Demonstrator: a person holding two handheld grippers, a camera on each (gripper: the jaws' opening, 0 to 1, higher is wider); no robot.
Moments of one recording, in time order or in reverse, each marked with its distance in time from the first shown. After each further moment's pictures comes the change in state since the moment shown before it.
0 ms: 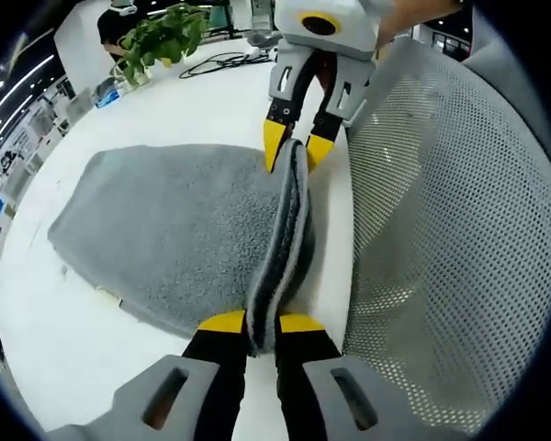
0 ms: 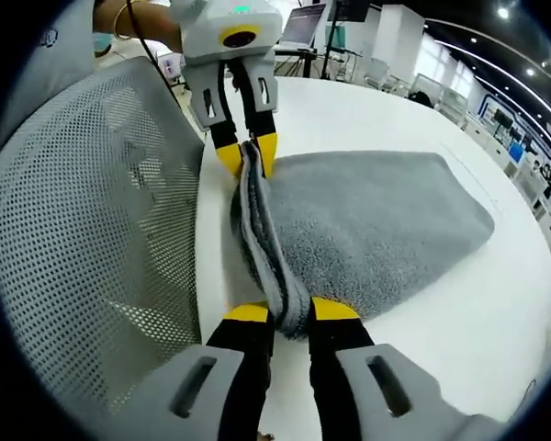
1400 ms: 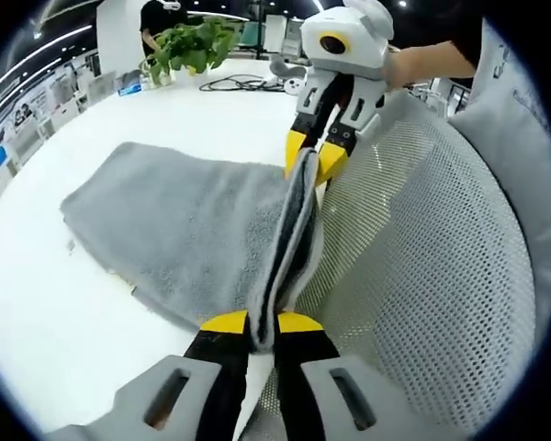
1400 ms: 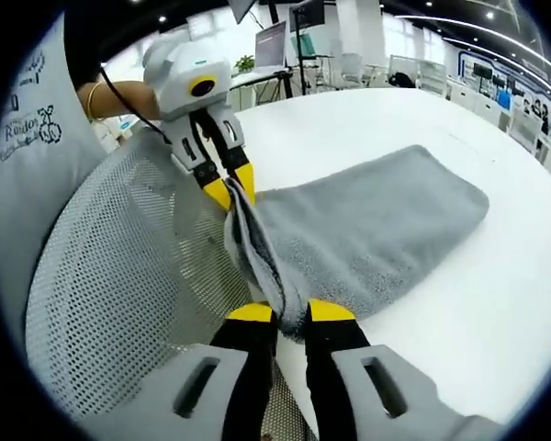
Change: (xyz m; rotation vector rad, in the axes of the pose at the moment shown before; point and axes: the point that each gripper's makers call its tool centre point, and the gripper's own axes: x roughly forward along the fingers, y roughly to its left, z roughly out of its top) left arm -0.038 -0.024 0.014 -0.207 -0.135 -0.025; right arm -0.041 0.021 0.027 0.266 -0.084 0.085
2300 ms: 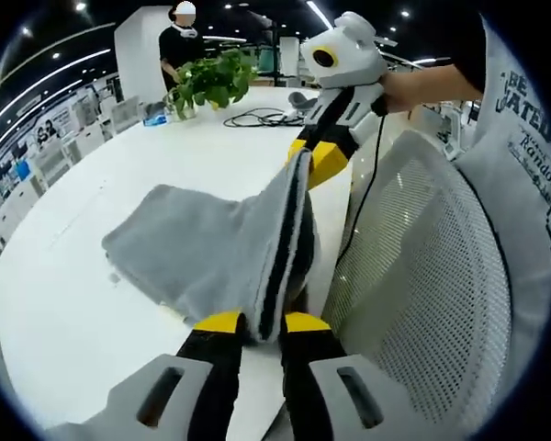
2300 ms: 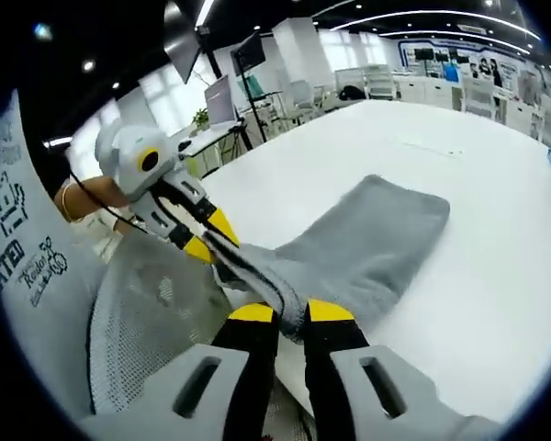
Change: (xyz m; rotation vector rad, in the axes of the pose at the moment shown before) left arm -0.024 0.016 0.031 0.027 -0.083 0.102; right arm -0.036 -0.021 0.064 0.303 -0.195 -0.081
